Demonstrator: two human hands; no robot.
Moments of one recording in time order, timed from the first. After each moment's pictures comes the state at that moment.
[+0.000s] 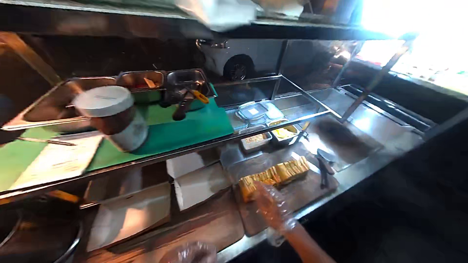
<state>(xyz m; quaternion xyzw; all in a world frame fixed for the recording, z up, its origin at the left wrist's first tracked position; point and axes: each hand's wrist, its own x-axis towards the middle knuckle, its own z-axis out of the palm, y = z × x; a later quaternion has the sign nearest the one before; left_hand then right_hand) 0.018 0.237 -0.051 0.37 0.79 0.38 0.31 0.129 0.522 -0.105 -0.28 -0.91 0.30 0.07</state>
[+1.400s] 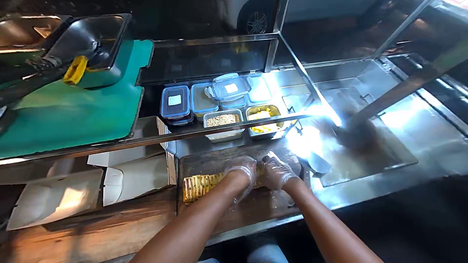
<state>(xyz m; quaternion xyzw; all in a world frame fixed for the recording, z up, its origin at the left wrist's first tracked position) 0.044 0.726 -0.129 0.35 0.84 -0.07 0.41 0.135 0.840 -0.169 -0.14 -0.93 0.20 -0.29</state>
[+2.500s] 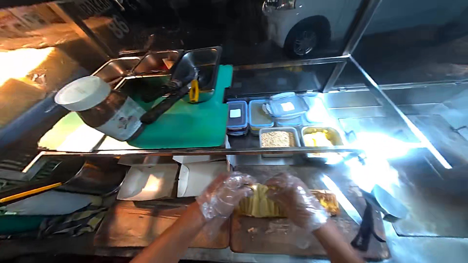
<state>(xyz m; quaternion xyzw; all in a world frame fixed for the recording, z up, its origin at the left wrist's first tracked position) -0.048 0.482 -0.064 0.38 0.84 0.29 0.25 0.071 0.706 -0.081 -0.05 -0.86 0.51 -0.07</state>
